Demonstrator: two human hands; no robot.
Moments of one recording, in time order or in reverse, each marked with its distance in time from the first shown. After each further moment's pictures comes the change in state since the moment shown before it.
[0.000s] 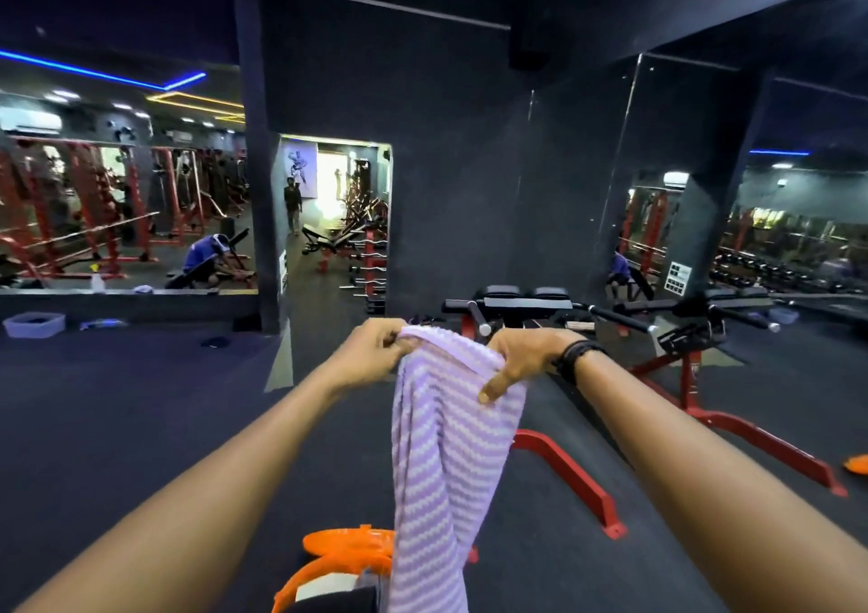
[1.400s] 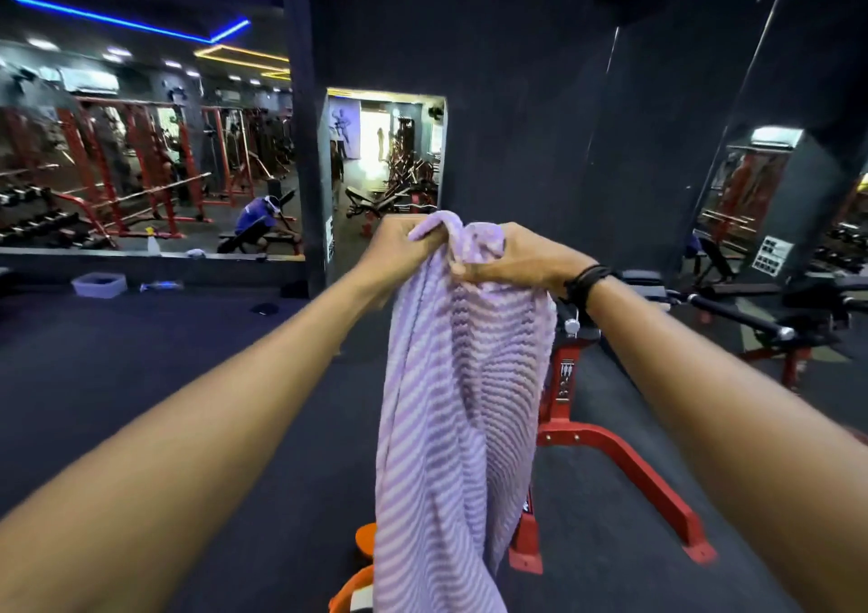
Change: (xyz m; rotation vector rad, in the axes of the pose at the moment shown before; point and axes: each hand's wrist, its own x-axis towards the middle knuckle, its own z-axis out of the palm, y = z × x) left_hand 0.160 -0.090 -0.140 -0.294 0.304 0.061; right_hand 0.243 -0.070 -0.066 0.373 0.381 -0.311
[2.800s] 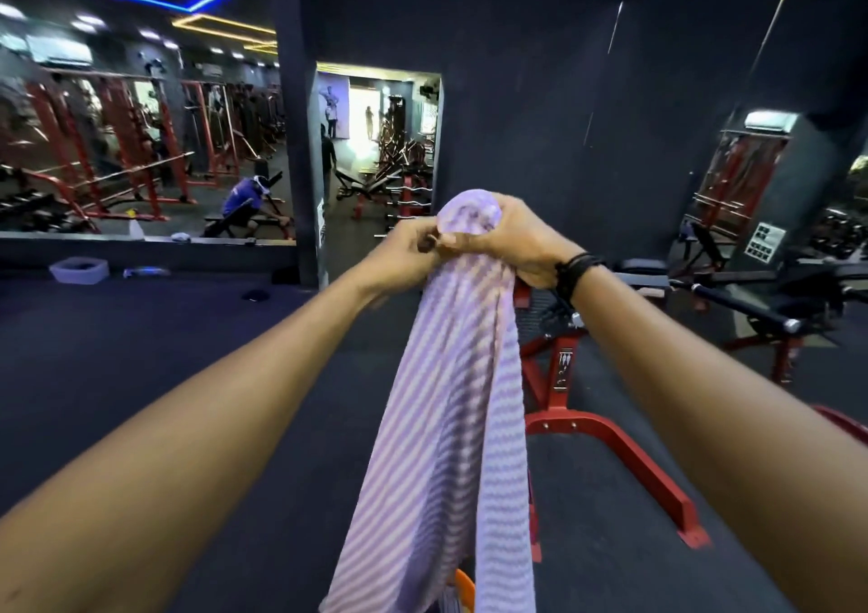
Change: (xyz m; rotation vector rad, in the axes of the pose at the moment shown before) left_hand 0.032 -0.041 -0.029 0.075 -0.234 -0.022; right_hand 0.059 0.011 0.035 0.572 0.126 -0.020
